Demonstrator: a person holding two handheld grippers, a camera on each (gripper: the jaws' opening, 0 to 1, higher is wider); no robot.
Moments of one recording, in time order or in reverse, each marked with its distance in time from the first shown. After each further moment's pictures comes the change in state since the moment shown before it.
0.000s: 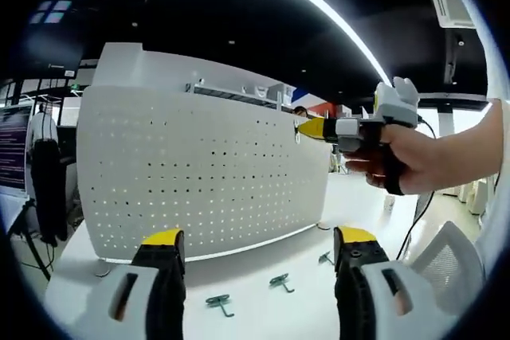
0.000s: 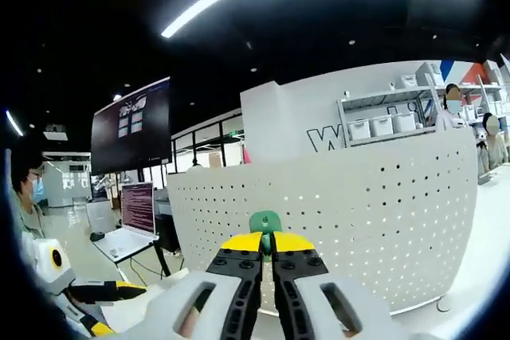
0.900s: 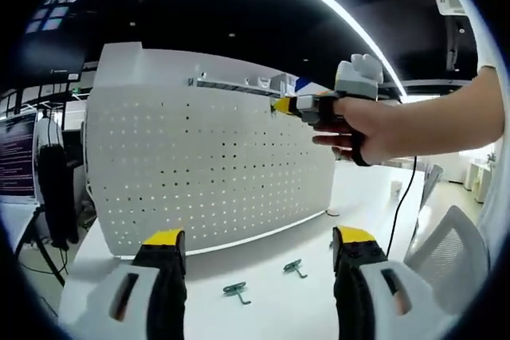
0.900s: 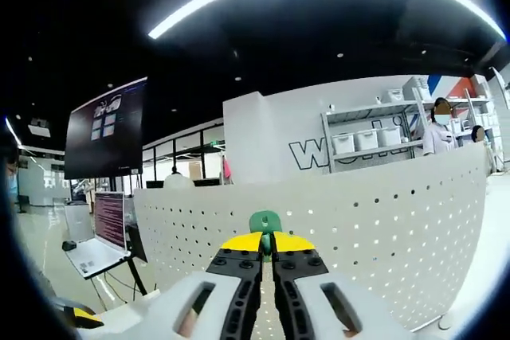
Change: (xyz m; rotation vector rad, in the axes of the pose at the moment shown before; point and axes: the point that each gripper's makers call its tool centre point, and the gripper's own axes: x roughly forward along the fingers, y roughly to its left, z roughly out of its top) left arm -0.013 0.016 -0.009 0.043 0.056 0.040; right arm 0.071 -0.015 0.019 -0.034 -0.074 -0.113
